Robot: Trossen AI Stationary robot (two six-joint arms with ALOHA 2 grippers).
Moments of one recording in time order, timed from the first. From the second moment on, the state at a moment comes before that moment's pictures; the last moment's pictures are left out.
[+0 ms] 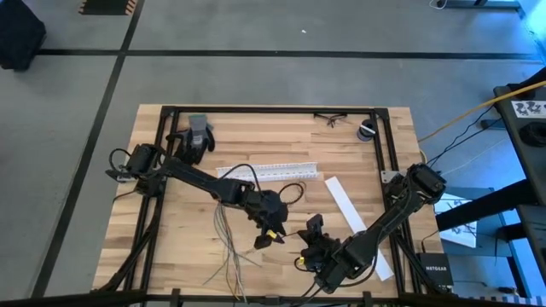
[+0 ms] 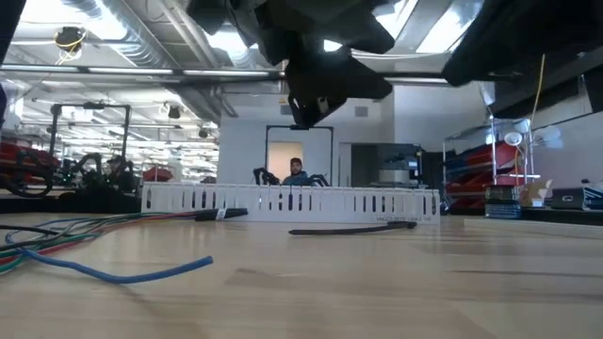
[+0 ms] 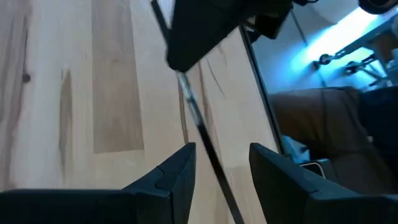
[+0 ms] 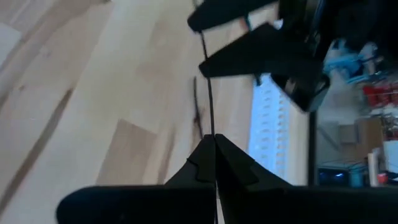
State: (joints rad) left arm -0.22 1.89 1.26 -0.03 0.33 -0.36; right arm 0.77 1.88 1.33 -0.76 0.86 0.14
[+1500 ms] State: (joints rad) left arm -0.24 1.89 1.19 0.01 0.03 -0.29; right arm 0.95 1.75 1.41 -1.31 0.84 1.11
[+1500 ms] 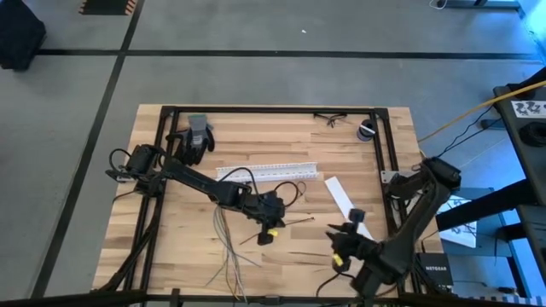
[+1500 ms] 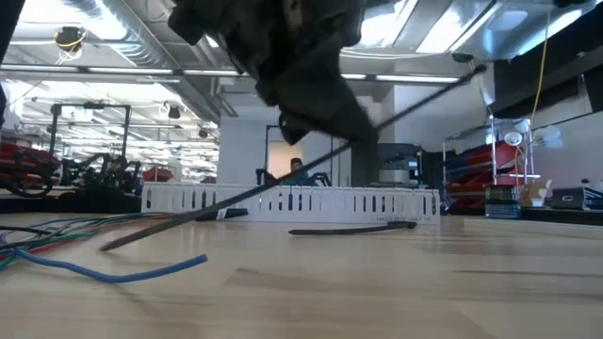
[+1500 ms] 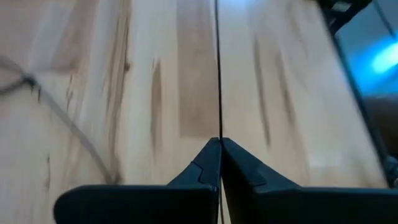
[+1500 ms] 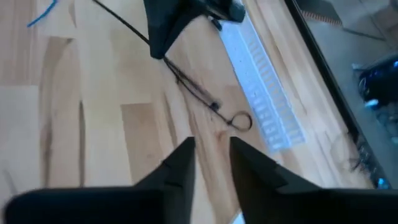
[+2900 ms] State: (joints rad) left arm -0.27 1.89 1.19 0.35 0.59 -0.37; right arm 0.88 1.71 0.85 0.42 0.96 0.11
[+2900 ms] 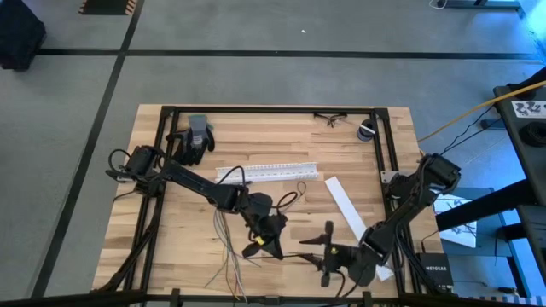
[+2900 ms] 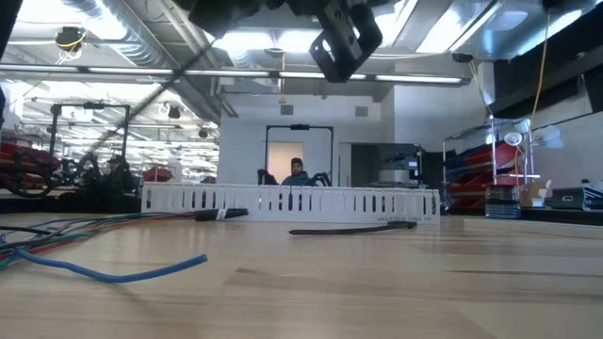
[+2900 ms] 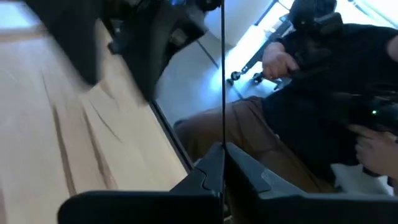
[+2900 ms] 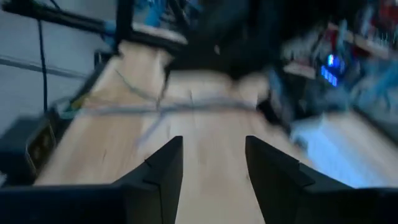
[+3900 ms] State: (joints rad) left arm -0.28 1.89 1.19 0.35 0.64 -0.39; right arm 0.73 1.67 0.85 0.63 0.42 -0.35
